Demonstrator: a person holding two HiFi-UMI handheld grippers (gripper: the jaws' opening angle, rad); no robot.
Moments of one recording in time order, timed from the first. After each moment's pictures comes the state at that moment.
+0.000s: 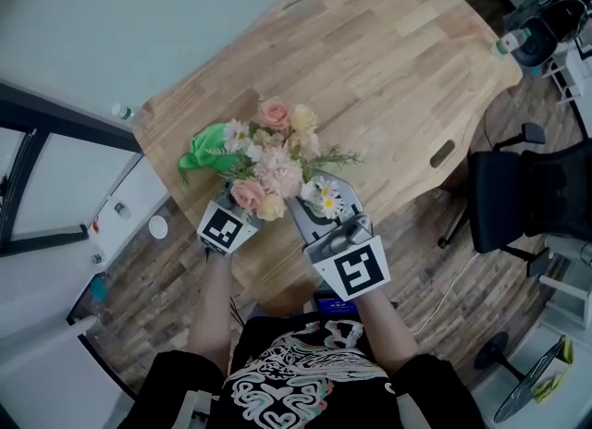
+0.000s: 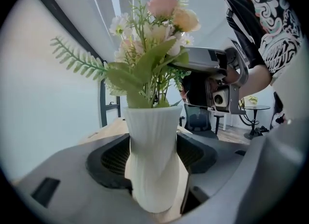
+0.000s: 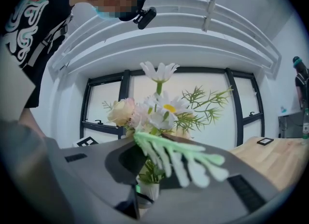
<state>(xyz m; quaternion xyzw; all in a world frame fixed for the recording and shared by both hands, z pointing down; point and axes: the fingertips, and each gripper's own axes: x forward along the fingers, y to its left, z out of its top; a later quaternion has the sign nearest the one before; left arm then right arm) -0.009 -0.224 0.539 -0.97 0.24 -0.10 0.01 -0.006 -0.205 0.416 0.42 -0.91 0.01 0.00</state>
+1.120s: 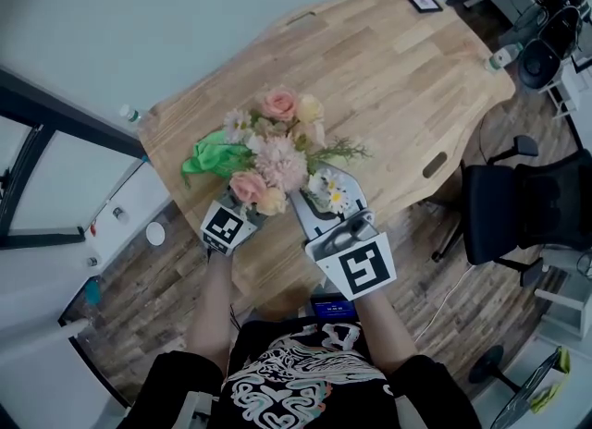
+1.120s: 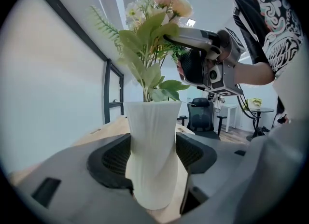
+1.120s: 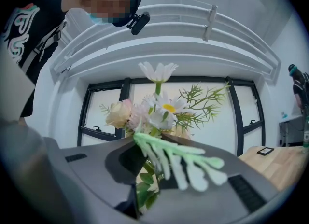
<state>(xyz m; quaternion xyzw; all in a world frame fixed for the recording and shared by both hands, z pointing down) -0.016 -0.226 0.544 -0.96 0.26 -0.12 -0.01 0.000 -0.206 0.364 0.42 -0.91 -0.02 -0.03</state>
